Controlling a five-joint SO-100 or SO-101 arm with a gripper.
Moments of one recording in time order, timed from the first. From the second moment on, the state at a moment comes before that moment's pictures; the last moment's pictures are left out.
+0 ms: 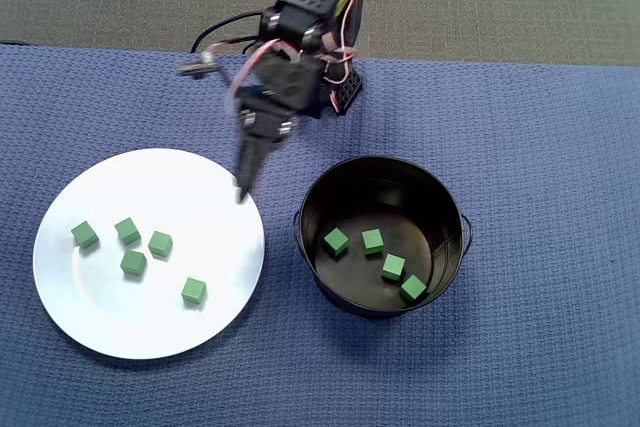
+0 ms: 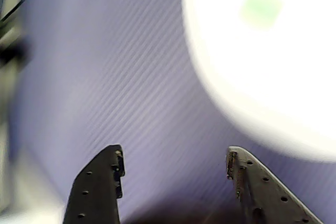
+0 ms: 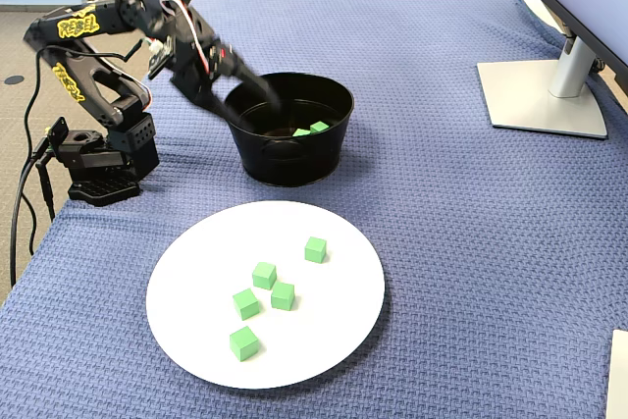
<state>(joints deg) 25.1 129.6 119.4 50.9 -33.9</state>
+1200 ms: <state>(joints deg) 42.8 91.7 115.6 27.9 -93.8</state>
